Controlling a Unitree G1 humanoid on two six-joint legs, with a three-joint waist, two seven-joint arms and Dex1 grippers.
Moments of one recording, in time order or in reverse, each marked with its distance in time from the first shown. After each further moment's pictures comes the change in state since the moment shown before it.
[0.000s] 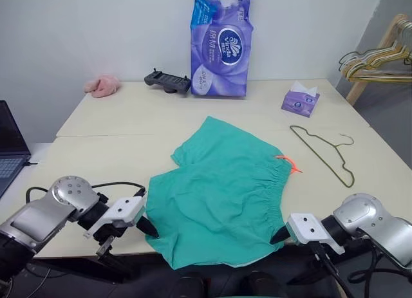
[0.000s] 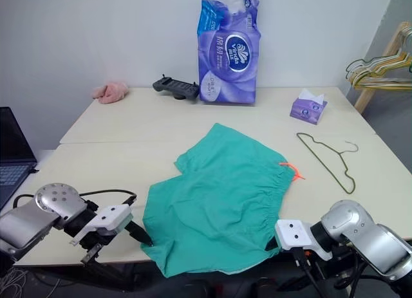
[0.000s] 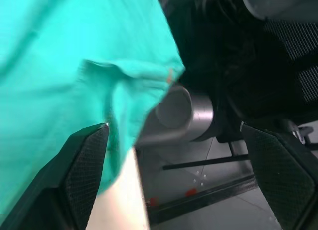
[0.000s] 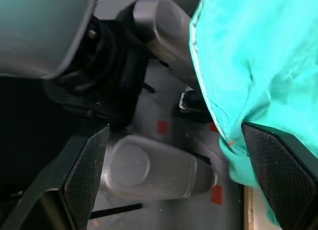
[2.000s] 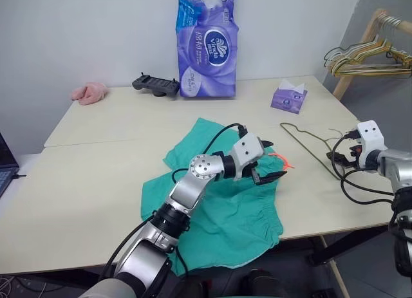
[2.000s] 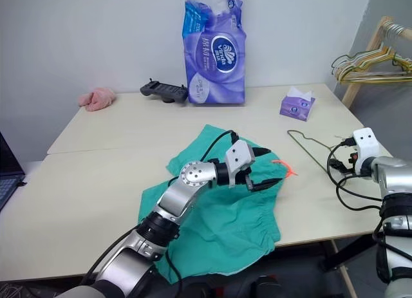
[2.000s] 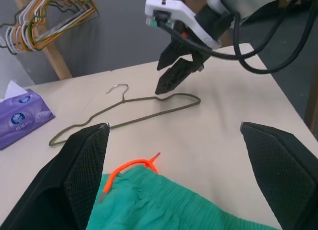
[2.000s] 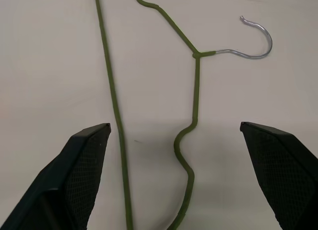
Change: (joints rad) left arm -0.366 -1.160 0.004 0.242 0.401 -0.024 0.822; right arm -0.602 0.274 -0.367 1.352 -0.237 -0.006 -0.756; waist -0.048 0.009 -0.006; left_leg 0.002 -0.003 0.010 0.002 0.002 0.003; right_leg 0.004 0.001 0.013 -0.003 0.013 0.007
